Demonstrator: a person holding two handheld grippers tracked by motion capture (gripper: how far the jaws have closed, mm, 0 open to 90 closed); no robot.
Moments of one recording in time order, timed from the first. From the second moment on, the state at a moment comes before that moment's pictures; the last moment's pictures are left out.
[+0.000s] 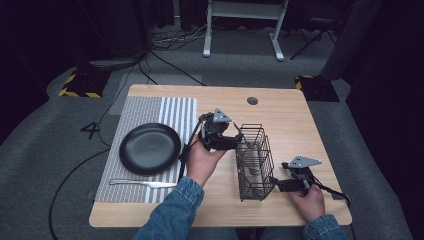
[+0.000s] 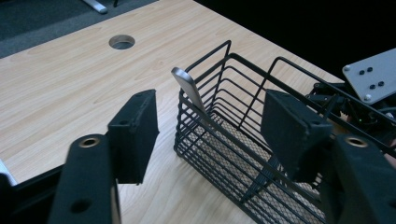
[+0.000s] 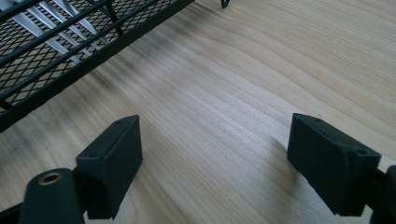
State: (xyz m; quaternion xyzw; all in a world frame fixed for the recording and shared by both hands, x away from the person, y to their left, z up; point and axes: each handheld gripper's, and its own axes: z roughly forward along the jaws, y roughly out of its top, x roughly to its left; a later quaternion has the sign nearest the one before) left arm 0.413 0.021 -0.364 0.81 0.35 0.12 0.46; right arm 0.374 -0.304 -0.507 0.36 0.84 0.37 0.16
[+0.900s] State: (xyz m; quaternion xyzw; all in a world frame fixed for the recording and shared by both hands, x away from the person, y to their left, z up) left arm 0.430 0.019 -0.370 0.79 0.36 0.08 0.48; right arm 0.374 -0.304 -0.507 0.35 0.84 0.37 0.16
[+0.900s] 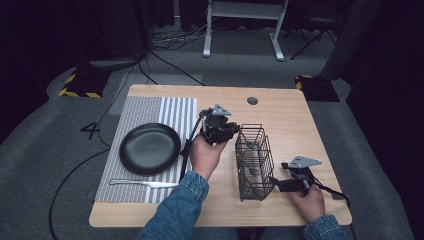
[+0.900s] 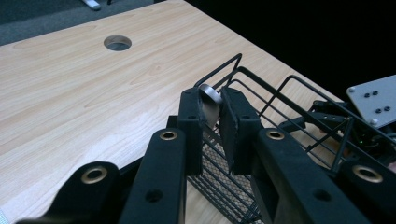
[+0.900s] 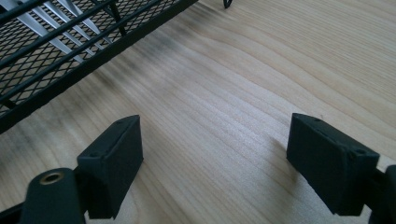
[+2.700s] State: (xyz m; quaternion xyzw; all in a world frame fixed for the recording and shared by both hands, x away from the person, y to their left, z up) left arm 0.411 0.082 -0.271 0.78 0.34 0.11 0.52; right arm 0.374 -0.303 -0.507 0.35 0.85 0.37 0.16
